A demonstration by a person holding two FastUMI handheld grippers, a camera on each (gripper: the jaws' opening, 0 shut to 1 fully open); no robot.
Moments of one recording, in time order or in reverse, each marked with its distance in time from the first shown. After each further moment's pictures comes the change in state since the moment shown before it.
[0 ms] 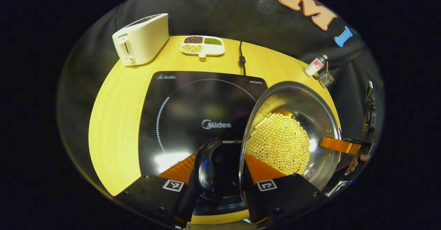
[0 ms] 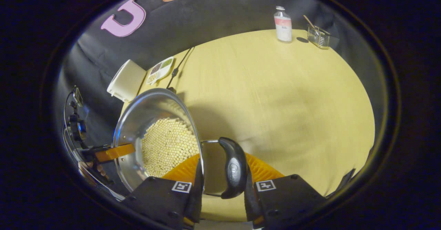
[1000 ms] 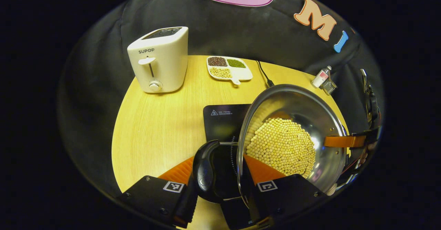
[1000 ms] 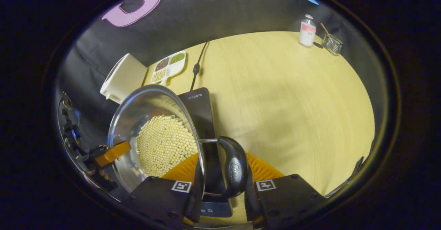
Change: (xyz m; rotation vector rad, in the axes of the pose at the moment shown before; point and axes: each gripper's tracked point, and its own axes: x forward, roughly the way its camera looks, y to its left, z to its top) left arm -0.005 0.110 0.057 0.092 -0.124 0.013; right arm -0.010 -0.008 -0.005 0.006 0.038 -0.069
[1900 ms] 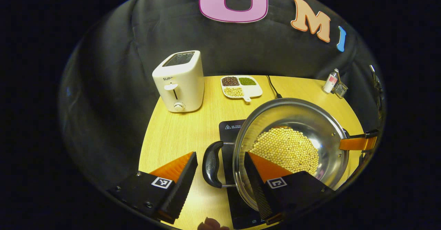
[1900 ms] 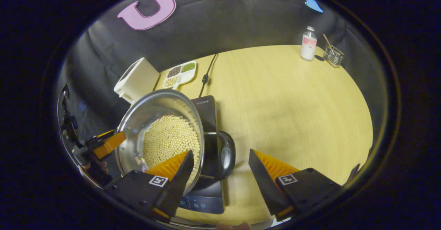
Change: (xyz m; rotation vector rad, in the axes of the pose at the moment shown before) left arm -0.049 0.001 0.020 0.051 -0.152 0.180; right arm -0.041 -0.016 0.010 -0.082 -0.125 0.055
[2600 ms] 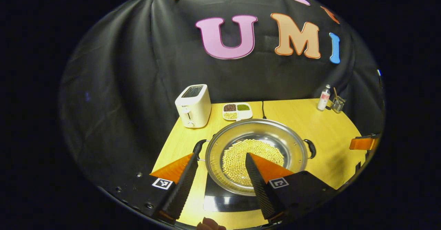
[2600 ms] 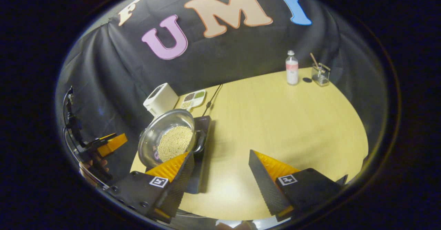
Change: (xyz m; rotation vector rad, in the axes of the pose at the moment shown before) left arm -0.156 -0.090 0.014 0.008 -0.258 0.187; right arm -0.132 -0.102 0.010 -0.042 -0.284 0.181
